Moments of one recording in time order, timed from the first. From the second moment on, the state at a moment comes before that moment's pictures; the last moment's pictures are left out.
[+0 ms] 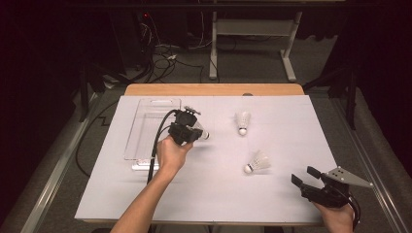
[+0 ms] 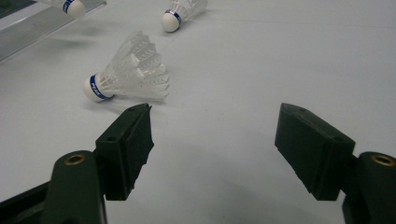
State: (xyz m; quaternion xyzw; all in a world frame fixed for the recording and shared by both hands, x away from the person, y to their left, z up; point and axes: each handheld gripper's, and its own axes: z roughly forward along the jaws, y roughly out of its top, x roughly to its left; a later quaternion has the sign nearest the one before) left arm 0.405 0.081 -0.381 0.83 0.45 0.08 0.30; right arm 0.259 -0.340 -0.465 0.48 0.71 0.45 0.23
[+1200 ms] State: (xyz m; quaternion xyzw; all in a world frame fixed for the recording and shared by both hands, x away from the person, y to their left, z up) left arm 0.461 0.074 -0.396 0.84 0.48 0.10 0.20; right arm 0.260 -0.340 -0.466 0.48 0.72 0.45 0.22
